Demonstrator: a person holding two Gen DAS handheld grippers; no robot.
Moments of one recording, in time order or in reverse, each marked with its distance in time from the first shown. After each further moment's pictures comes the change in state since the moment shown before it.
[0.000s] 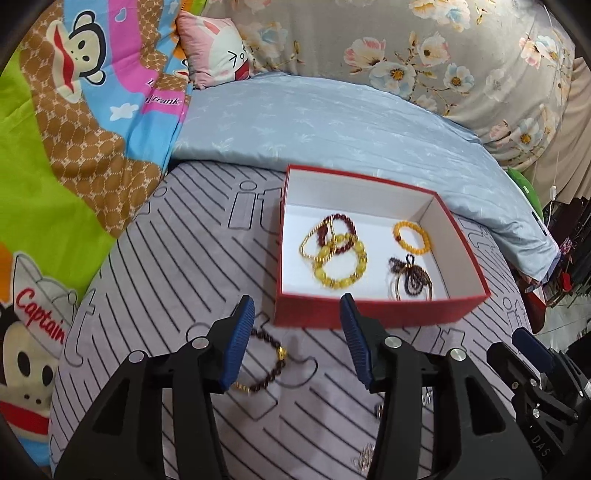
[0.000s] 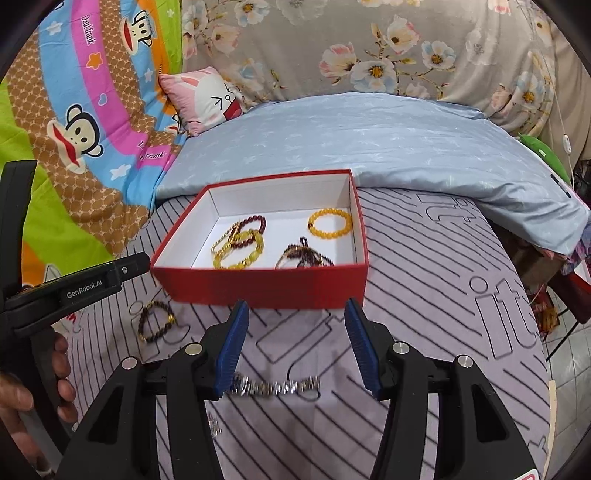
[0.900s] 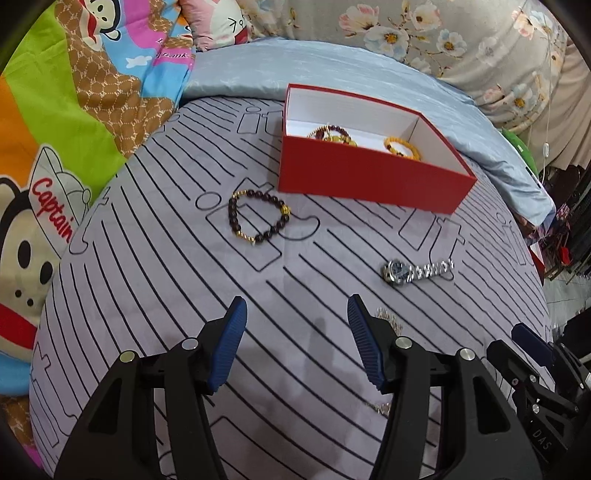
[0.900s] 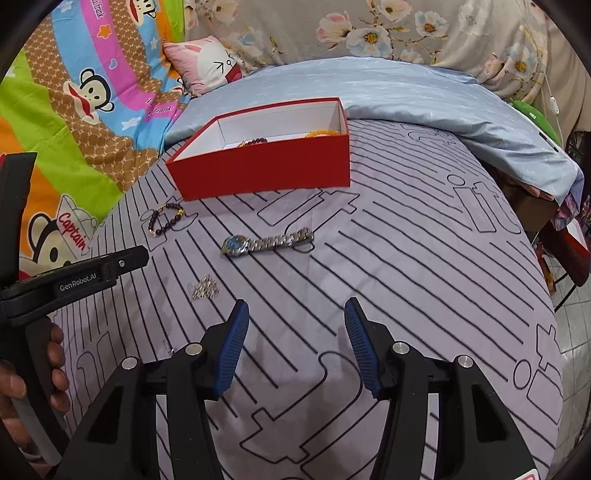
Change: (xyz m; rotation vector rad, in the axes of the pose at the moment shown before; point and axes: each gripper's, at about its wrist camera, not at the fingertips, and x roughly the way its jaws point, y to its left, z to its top) left arm -0.029 -0.001 -0.101 0.019 0.120 0.007; right arm -0.040 -0.004 -0.098 0.003 0.122 0.001
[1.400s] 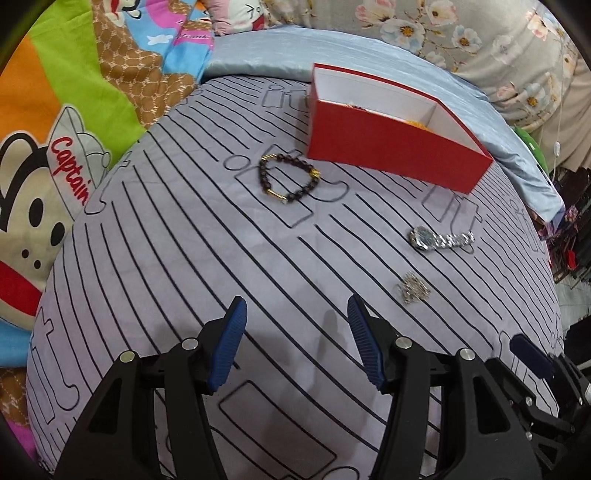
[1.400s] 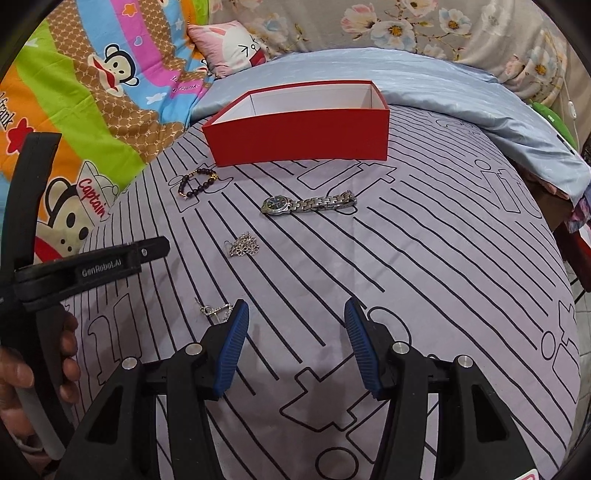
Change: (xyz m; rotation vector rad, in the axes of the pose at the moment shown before) left arm 0.000 0.022 -0.021 -0.046 0.030 0.035; right arm -0.001 0.027 -0.026 -0.054 0.039 0.046
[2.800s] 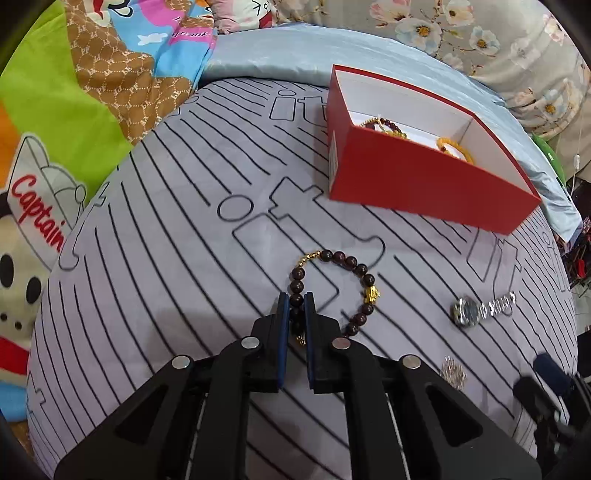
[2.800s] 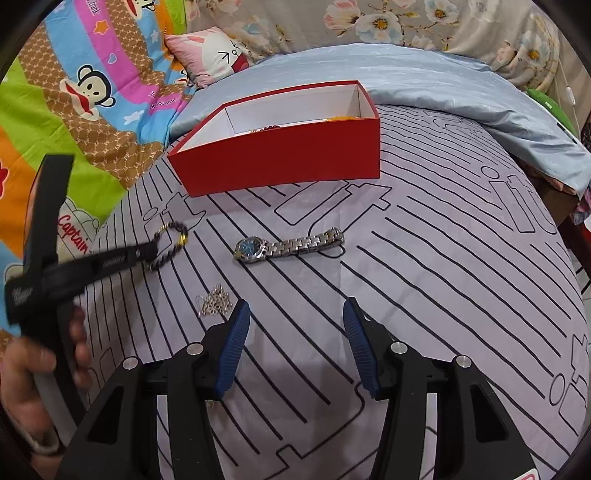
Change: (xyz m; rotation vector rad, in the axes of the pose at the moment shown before) left arm 0.050 0.005 0.049 -0.003 0.010 0.029; right arm 0.034 -0.020 0.041 0.074 -0.002 0.010
